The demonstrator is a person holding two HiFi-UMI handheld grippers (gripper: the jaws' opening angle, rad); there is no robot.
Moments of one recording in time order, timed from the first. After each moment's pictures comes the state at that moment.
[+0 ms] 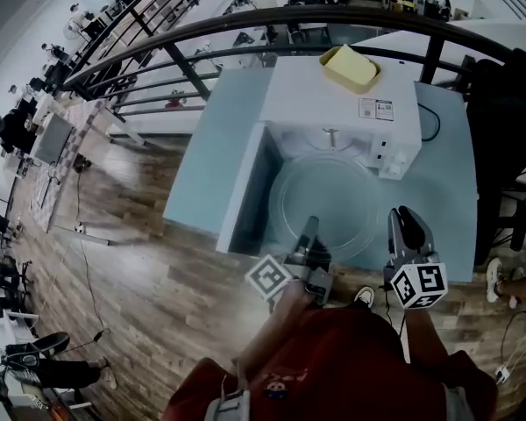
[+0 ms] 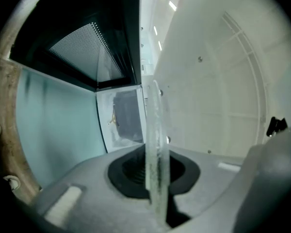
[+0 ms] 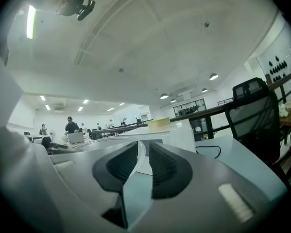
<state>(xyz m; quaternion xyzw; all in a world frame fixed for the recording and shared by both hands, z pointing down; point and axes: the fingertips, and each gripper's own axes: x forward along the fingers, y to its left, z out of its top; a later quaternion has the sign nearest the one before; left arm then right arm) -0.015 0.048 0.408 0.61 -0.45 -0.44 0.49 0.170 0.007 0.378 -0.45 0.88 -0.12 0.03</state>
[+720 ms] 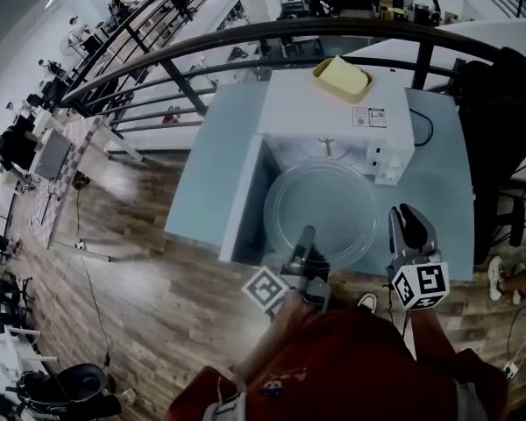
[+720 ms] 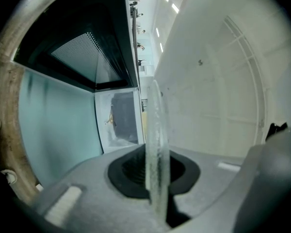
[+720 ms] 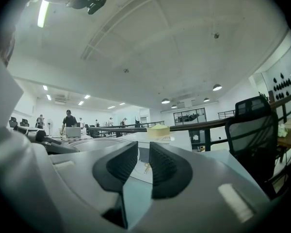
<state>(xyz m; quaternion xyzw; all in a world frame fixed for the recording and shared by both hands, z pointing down) -0.020 0.060 0.388 0.60 -0.45 -0.44 0.49 0.171 0.008 0.343 -0.47 0.88 -0.06 0.01</state>
